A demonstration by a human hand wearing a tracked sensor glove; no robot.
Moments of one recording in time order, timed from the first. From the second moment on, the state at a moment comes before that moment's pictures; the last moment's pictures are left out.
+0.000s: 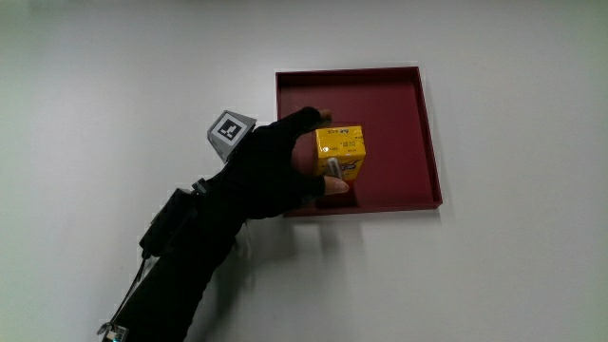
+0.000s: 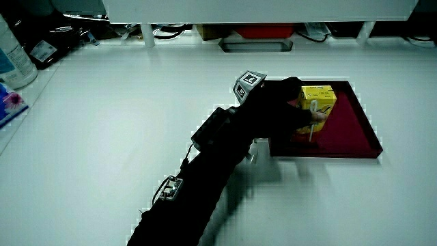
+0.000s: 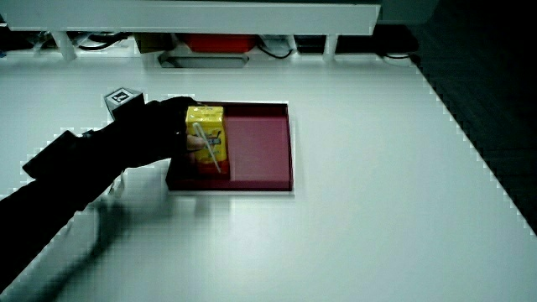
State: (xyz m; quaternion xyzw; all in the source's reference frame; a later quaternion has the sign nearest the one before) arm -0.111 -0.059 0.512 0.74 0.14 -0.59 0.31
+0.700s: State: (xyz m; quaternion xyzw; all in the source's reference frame) arm -0.112 -0.056 0.516 0.74 0.13 -0.60 0.28
